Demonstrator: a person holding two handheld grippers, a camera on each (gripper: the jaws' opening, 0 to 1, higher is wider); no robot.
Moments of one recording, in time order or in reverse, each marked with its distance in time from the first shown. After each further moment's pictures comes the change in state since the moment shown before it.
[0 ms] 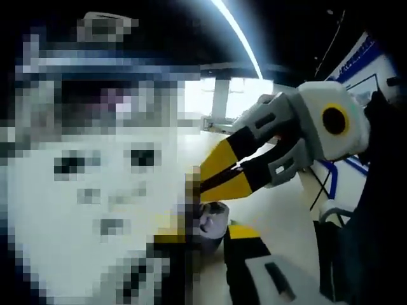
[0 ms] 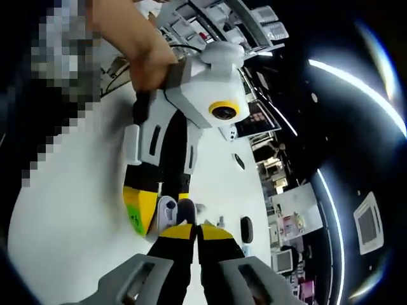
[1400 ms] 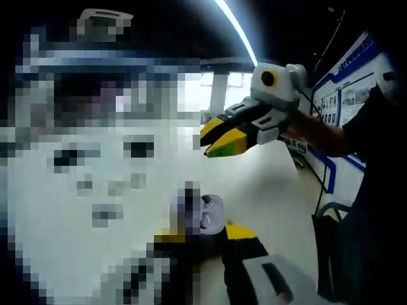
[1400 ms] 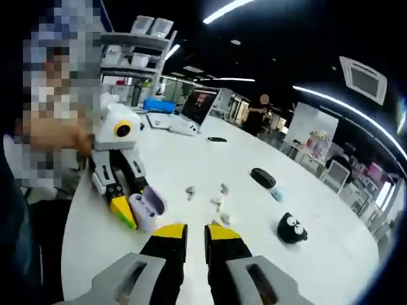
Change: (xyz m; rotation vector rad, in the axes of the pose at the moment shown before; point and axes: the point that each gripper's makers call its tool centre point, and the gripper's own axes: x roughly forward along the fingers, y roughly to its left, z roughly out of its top) left arm -0.002 -0.004 -0.012 0.000 0.027 -0.008; right arm -0.037 -0.017 -0.059 0.871 -0.120 0.091
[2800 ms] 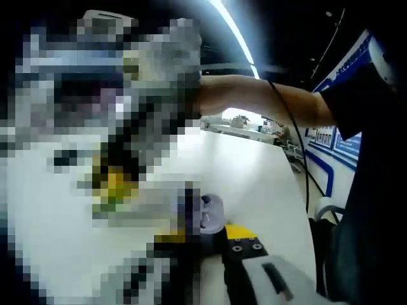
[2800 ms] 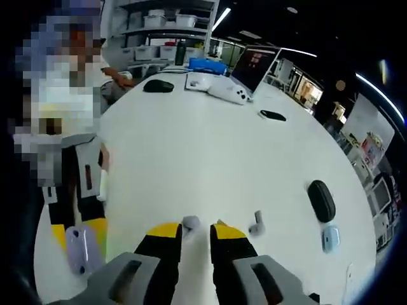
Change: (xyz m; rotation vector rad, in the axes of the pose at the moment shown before) left arm -0.003 -0.005 -0.003 -0.010 -0.041 -0.013; right arm 0.142 0.010 0.018 -0.229 0.293 0.356
